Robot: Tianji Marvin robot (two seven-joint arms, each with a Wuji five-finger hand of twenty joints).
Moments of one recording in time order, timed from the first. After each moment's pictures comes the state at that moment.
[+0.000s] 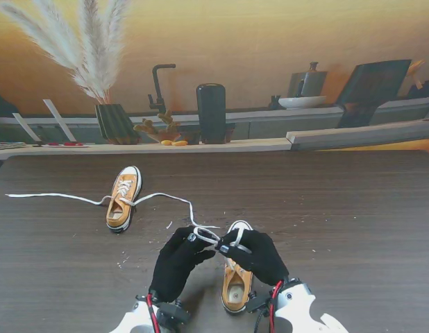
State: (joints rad) left arm 1.99 -1.21 -1.07 -1.86 -0.69 -0.36 0.06; right arm -1.96 -1.19 1.10 -1.87 -0.22 -0.28 -0.29; left_hand 1.11 -0.15 0.04 0.00 0.52 -0.02 0.97 0.69 0.67 0.07 0.45 0.71 0.37 0.17 0.52 0.64 0.01 0.25 0.85 0.70; right_hand 0.37 -0.61 1.13 -0.25 0.95 -0.04 0.85 0.17 1.36 -0.13 1.25 0.84 1.31 -0.15 1.71 1.53 1.18 0.32 1.81 0.96
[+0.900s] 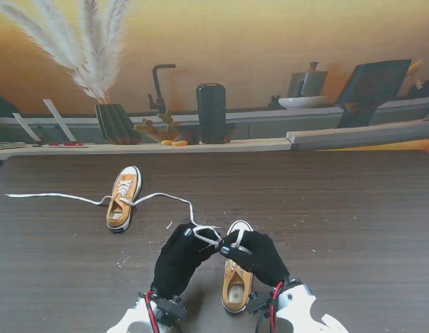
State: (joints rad) left arm 1.97 -1.21 -1.07 -1.84 -0.90 -0.37 -0.07; right arm -1.96 -1.19 1.11 -1.86 -0.22 -0.29 -0.29; left_hand 0.93 -0.21 0.31 0.10 0.46 0.02 1.11 0.92 0.69 0.13 0.44 0.60 0.38 0.20 0.41 0.61 0.01 0.25 0.48 0.72; right_hand 0.37 -0.61 1.13 -0.25 0.95 -0.04 0.86 0.17 1.36 -0.13 1.25 0.84 1.31 -0.15 1.71 1.53 1.18 0.32 1.81 0.96
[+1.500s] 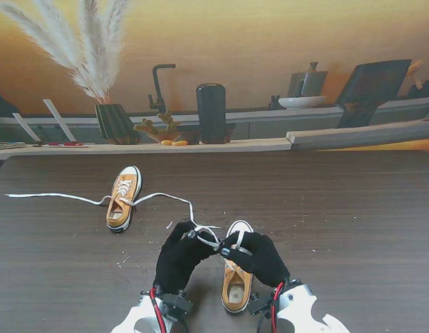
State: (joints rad) left arm 1.94 -1.23 -1.04 -1.84 -0.81 -0.38 0.09; right arm -1.96 -1.18 1.11 -1.86 -0.22 -0.29 -0.27; left_hand 0.89 -0.50 0.44 -0.03 0.47 0.02 1.19 0.87 1.02 0.12 0.39 0.54 0.75 0.20 0.57 0.59 0.24 0.28 0.97 0.64; right_hand 0.37 -0.61 1.13 -0.26 0.95 -0.04 0.87 0.16 1.36 -0.13 1.25 0.84 1.31 -0.15 1.71 1.53 1.18 0.32 1.81 0.96
